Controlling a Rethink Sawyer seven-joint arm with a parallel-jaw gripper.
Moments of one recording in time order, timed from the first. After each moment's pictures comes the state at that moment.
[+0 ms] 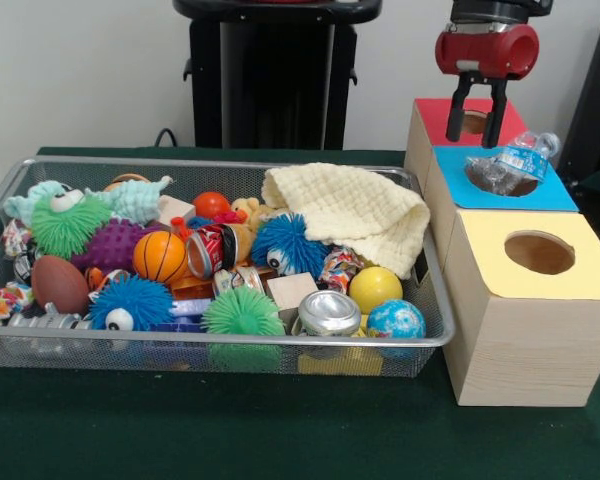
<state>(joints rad) 0.21 -0.83 -0.08 2.21 0.68 -0.22 2.36</state>
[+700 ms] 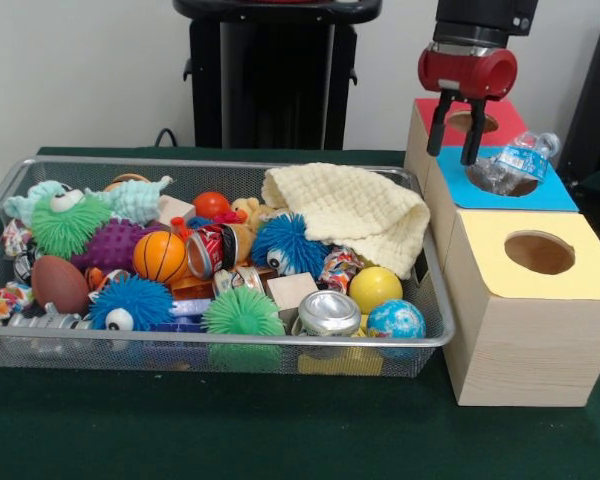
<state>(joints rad) 0.18 -0.77 -0.08 2.21 0.62 -0.22 2.36</state>
